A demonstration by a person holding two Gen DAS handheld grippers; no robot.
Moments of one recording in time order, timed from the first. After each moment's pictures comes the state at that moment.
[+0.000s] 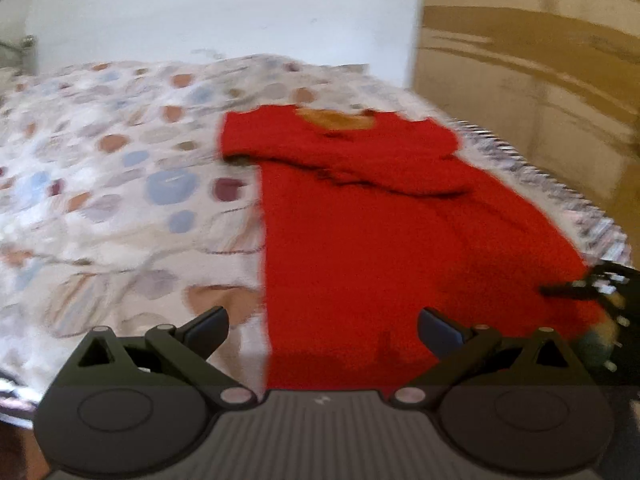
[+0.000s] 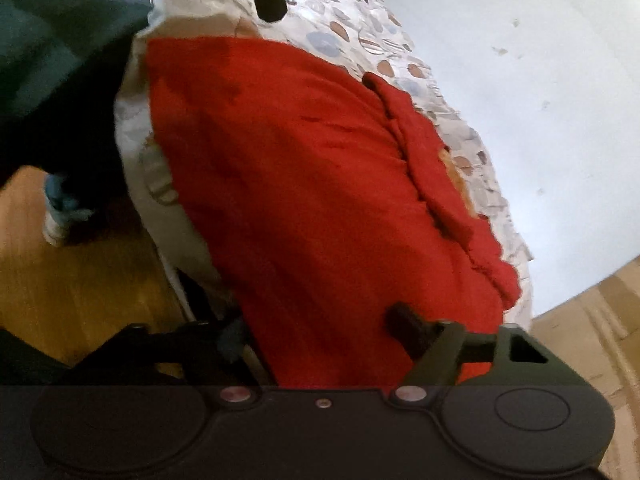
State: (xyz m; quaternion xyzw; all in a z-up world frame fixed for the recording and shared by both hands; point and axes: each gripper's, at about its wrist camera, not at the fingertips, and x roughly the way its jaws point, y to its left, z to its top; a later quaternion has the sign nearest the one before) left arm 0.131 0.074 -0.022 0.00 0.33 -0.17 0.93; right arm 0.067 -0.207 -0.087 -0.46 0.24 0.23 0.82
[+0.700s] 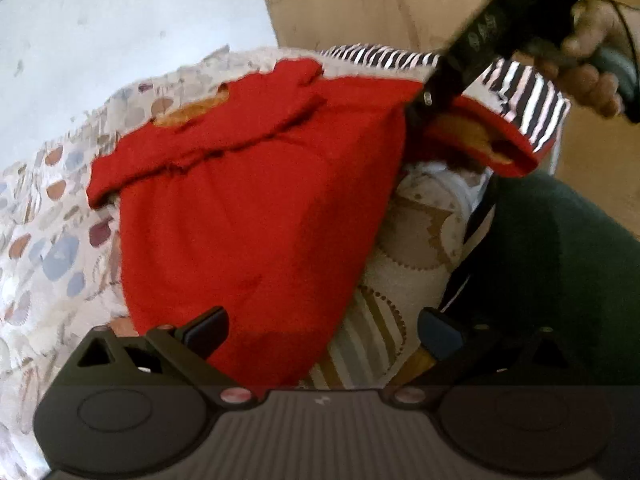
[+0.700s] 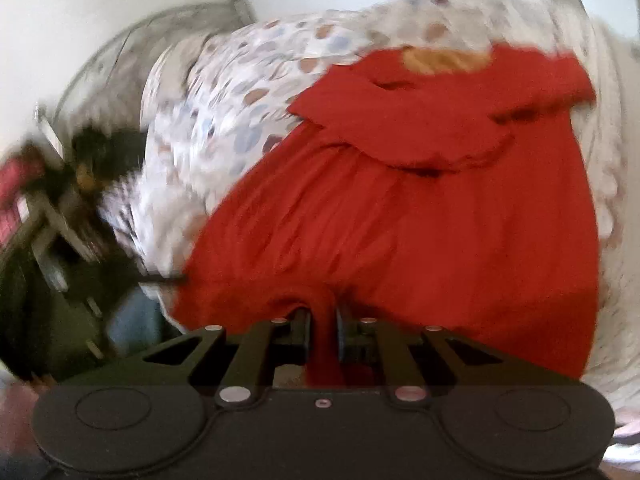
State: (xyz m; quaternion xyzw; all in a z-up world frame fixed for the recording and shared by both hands) left arm 0.108 -0.026 -0.069 0.22 0.34 -0.26 0.88; right arm 0.201 -0.298 0.003 0.09 0.46 0.32 0.82
